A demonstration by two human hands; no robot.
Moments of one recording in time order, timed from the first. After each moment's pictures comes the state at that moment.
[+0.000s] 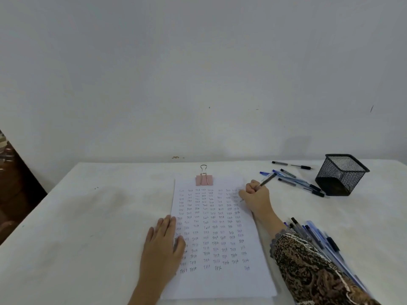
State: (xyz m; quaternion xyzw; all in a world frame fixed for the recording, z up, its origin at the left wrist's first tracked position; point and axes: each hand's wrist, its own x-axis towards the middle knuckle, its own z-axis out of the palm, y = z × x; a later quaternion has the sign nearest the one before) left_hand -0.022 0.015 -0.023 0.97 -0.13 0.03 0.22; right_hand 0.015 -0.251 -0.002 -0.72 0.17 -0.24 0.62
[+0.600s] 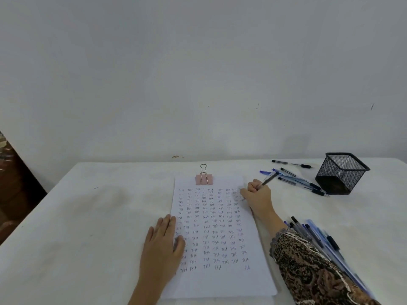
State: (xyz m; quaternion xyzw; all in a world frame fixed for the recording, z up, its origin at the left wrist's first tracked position) left_hand -0.023 0.015 -0.024 0.96 -0.13 0.03 0.23; right_hand 0.015 -0.255 -0.004 -0.74 0.17 -0.27 0.60
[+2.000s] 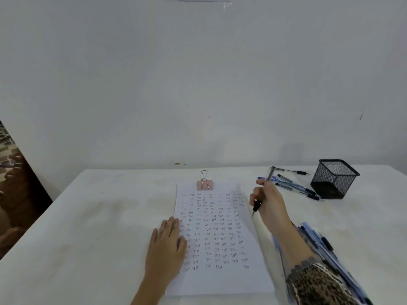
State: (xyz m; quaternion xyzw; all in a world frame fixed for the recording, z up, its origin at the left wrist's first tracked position) left_hand -0.021 0.016 -0.025 0.97 -0.16 0.02 0.18; right_hand -0.042 -0.237 0.050 -0.52 0.14 -0.20 0.82
